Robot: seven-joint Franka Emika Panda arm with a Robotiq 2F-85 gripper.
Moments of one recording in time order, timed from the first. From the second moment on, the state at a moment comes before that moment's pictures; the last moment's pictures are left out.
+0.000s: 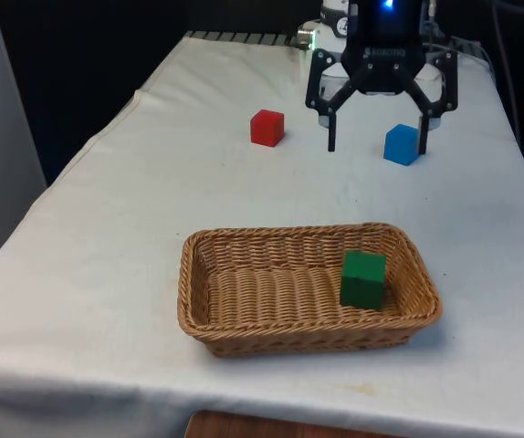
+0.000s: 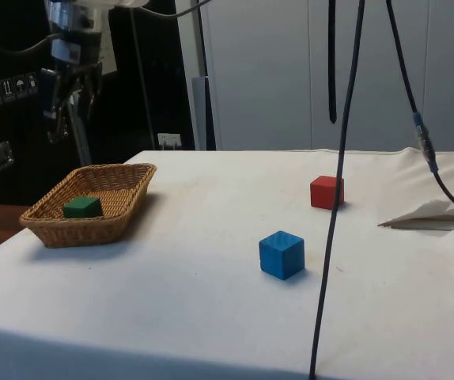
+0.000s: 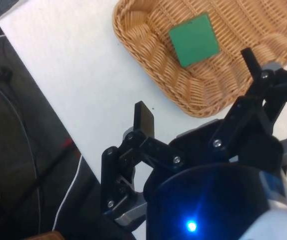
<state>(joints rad) 0.92 0.88 -1.12 -1.57 0.99 2.24 -0.48</state>
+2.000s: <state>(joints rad) 0.95 0.84 -1.02 -1.80 0.94 2.38 -0.58</state>
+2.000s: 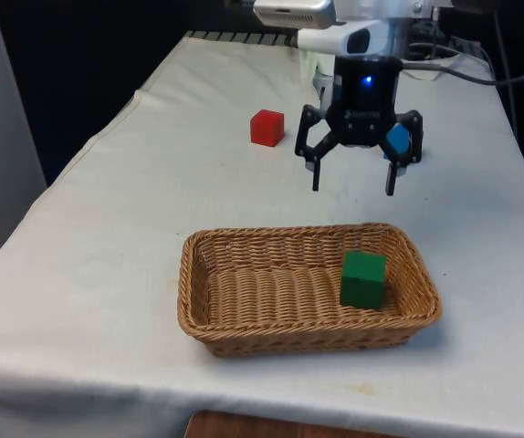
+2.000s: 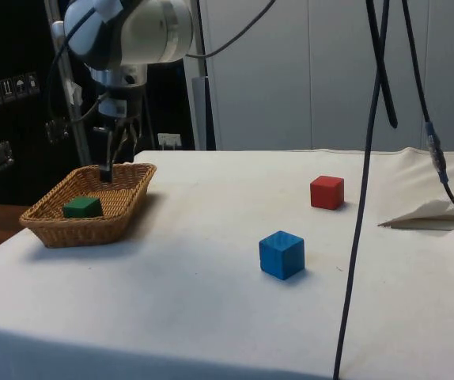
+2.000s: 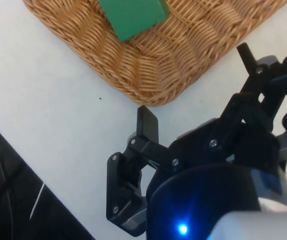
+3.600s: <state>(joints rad) 0.97 0.64 -0.90 -1.96 0.79 2.54 -0.54</state>
